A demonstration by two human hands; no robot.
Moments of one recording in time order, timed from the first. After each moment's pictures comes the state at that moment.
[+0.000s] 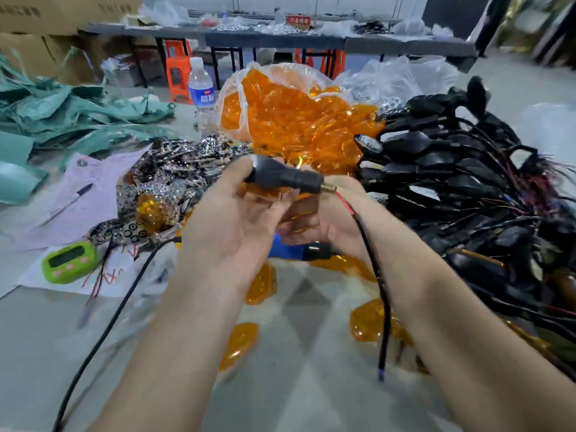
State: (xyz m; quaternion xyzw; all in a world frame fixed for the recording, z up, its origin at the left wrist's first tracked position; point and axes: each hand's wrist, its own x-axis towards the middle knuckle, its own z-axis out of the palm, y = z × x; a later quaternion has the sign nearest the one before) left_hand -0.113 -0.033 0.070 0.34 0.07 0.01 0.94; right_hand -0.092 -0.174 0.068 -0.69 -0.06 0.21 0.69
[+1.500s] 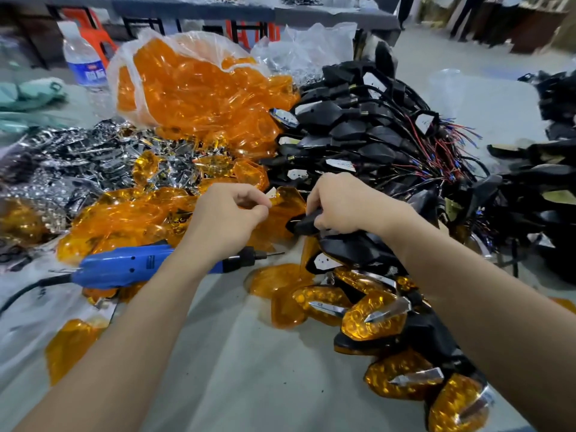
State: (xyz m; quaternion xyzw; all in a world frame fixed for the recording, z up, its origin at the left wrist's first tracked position) left_hand -0.042 -0.098 -0.021 0.87 -0.13 0.04 0.47; right_hand -0.046 -0.321 0.020 -0.99 -0.10 0.08 0.09
